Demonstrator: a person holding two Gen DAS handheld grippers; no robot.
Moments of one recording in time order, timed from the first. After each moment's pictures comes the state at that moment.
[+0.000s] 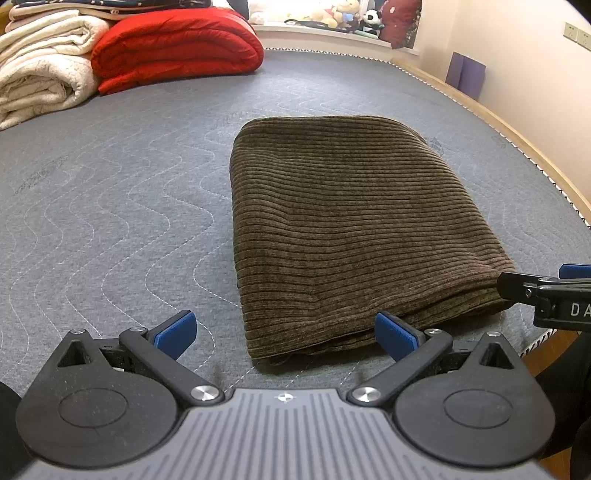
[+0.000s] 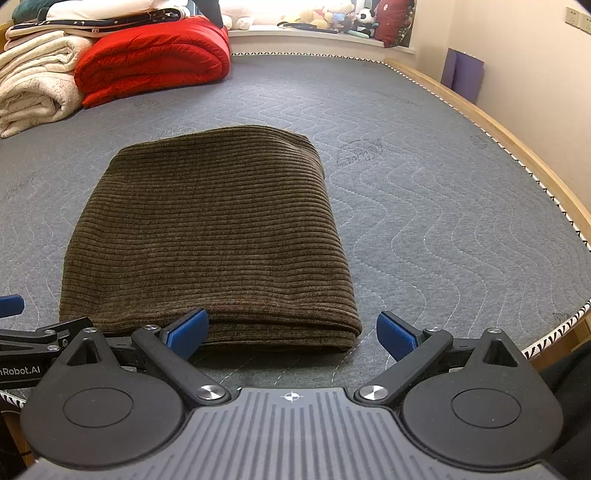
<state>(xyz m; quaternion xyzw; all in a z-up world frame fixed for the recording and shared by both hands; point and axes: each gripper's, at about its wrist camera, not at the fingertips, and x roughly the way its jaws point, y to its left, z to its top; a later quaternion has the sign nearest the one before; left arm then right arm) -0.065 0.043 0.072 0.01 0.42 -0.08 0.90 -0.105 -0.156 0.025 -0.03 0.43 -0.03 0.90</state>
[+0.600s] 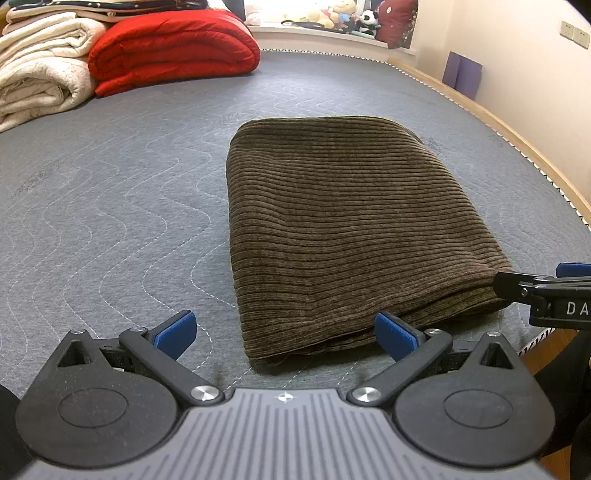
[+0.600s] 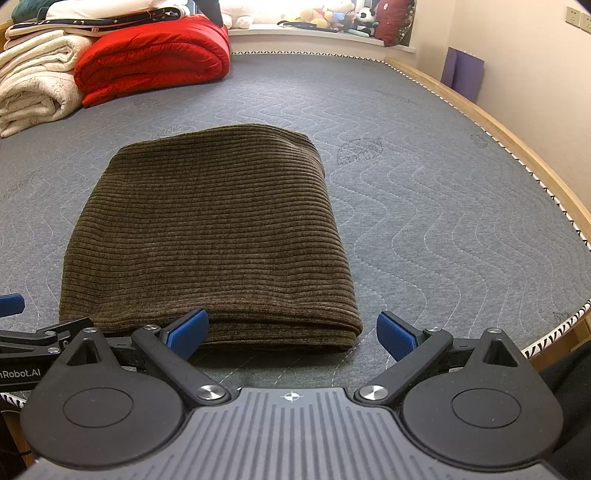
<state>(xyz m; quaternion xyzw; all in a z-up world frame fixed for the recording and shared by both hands) -0.066 0.043 0.072 0.01 0.42 -0.08 0.90 -0.105 -0.156 0.025 -0.03 0.43 -0.03 0.90</state>
